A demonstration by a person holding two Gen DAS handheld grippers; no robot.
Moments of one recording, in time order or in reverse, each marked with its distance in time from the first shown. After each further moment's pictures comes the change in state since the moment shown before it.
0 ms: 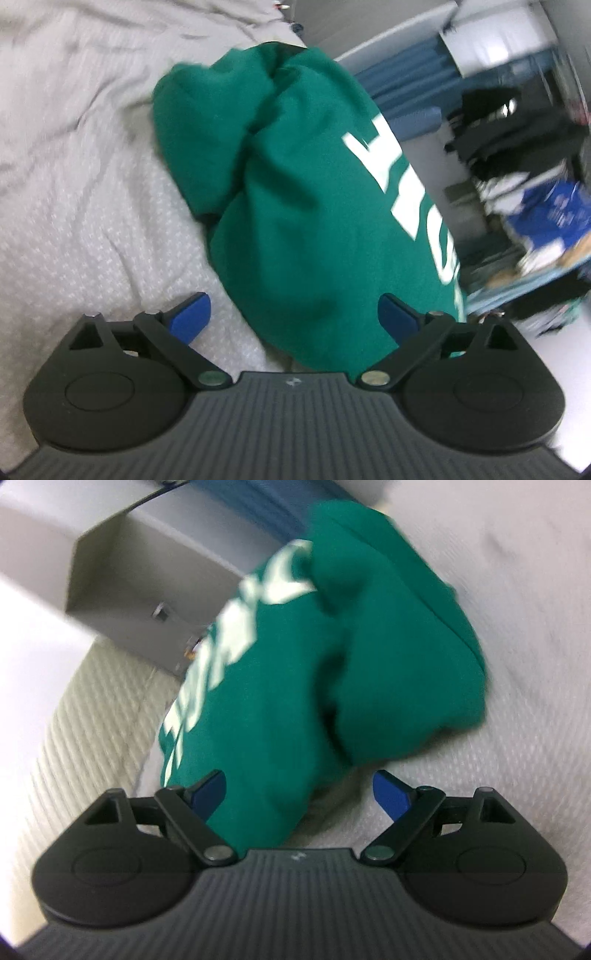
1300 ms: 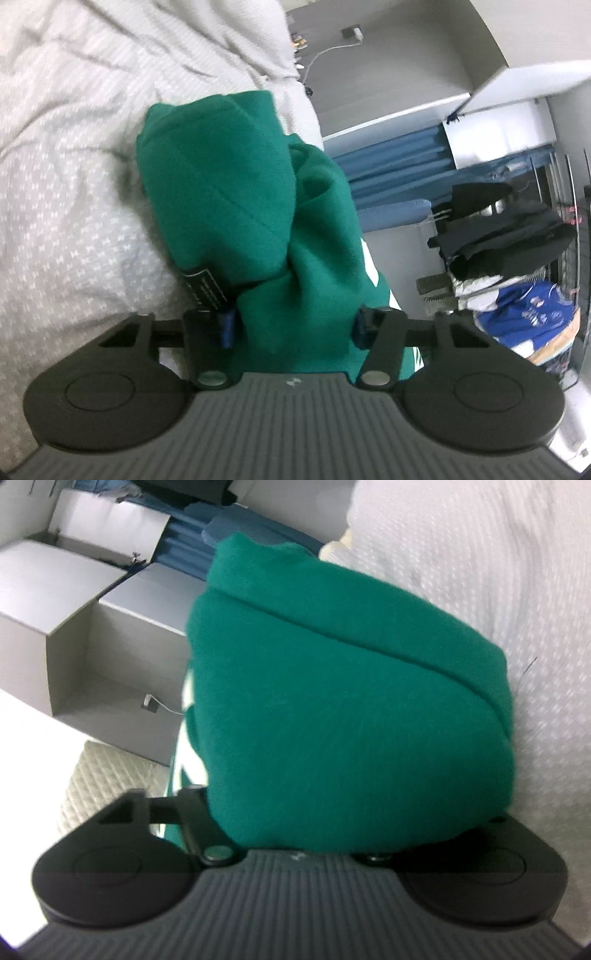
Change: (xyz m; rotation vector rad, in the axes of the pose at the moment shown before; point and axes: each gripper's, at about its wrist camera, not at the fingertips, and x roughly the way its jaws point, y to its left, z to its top) left arm 0.069 0.002 0.047 -0.140 -0.245 -0.092; right arm 0.092 -0.020 0.072 0.129 -0.213 0.049
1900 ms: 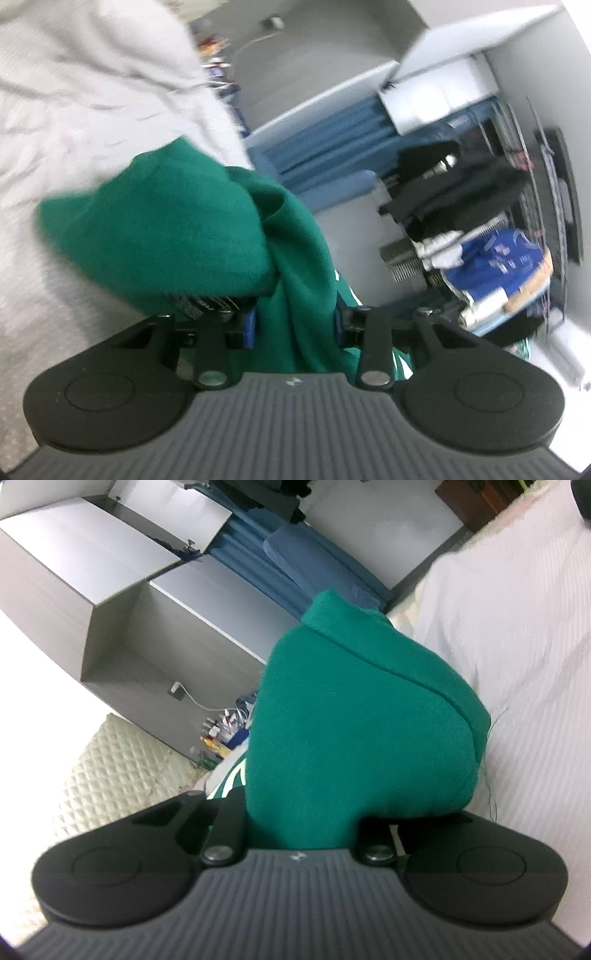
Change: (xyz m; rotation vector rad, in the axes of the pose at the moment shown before) left arm -0.040 -0.072 -0.006 0.188 0.044 -0.141; right arm -0.064 0.054 0.046 -0.212 -0.034 0.041
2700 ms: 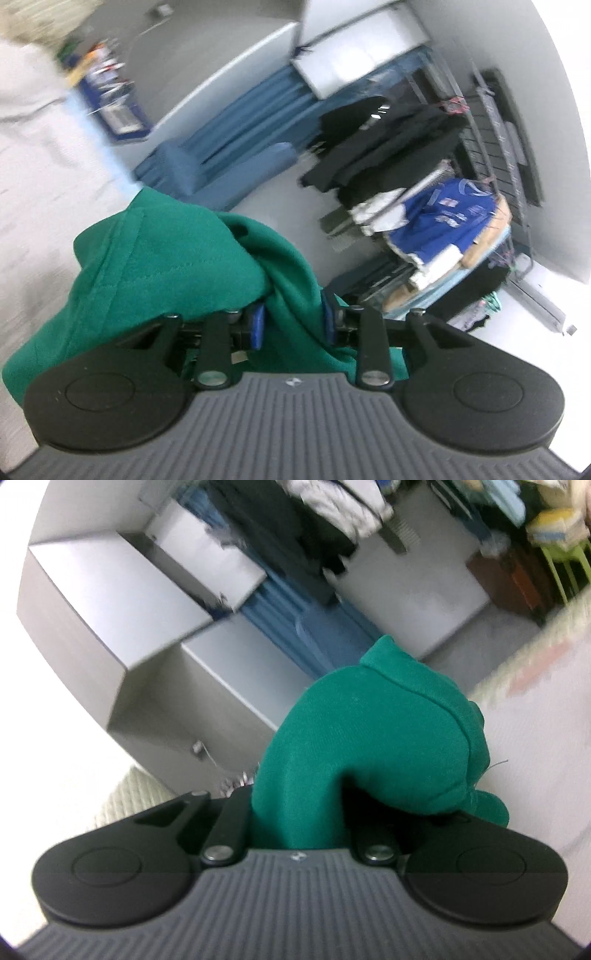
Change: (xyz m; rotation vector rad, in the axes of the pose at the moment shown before) left arm 0.081 -0.207 0.004 0.181 0.073 -0.151; right arm -0.073 0.029 0.162 -0.109 -0.172 0.062
